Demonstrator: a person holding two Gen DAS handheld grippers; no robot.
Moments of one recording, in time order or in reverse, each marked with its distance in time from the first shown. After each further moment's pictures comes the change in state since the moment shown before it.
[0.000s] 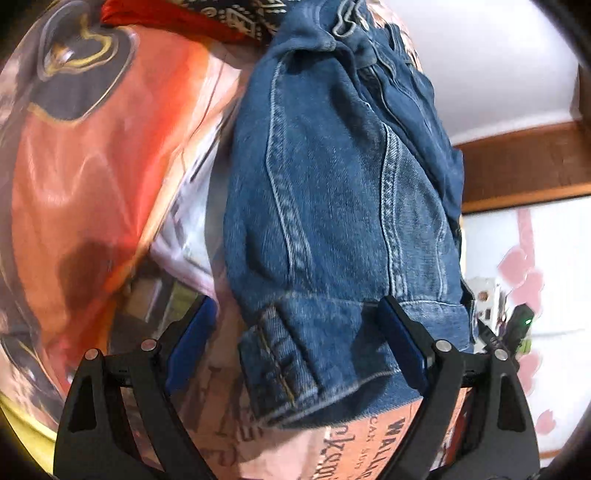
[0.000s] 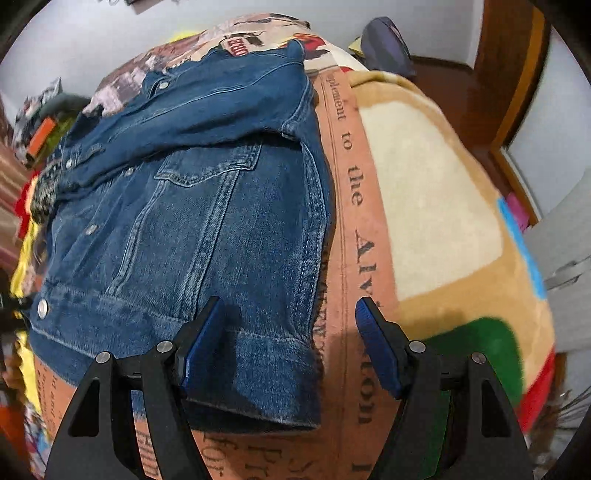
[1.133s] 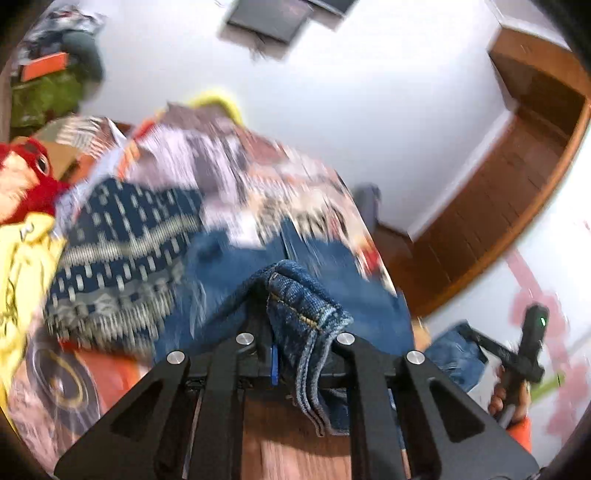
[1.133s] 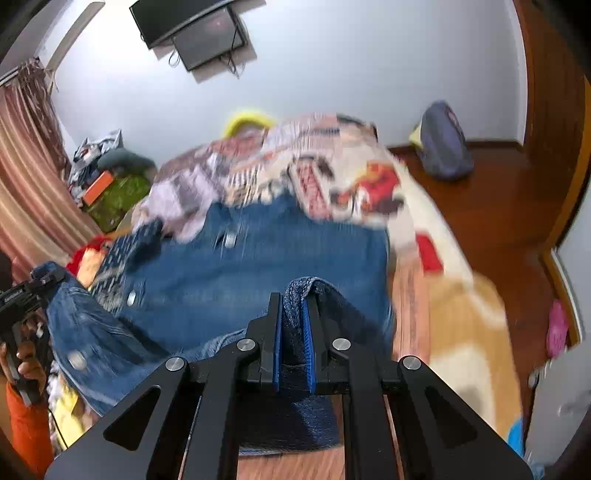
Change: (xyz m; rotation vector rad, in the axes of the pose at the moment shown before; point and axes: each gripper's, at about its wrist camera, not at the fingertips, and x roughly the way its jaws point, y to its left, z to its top) left arm -0.107 -0.168 0.148 0.299 -0.568 0.029; right arm -0.041 0.054 0.184 -0.118 -0.314 0.190
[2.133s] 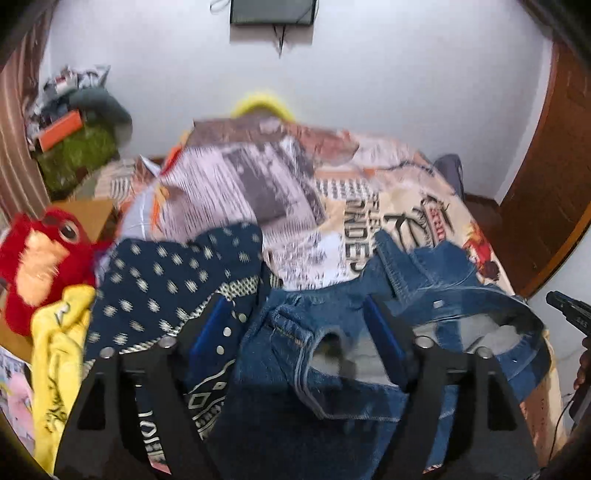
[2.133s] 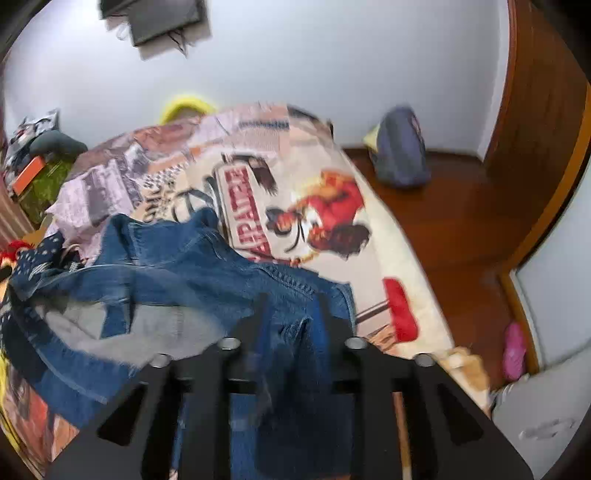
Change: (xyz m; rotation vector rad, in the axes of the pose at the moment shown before) left arm 0.118 0.014 0.038 0.233 0.044 0.356; right arm 0.089 -0.014 0.049 -0.061 0.045 -0.262
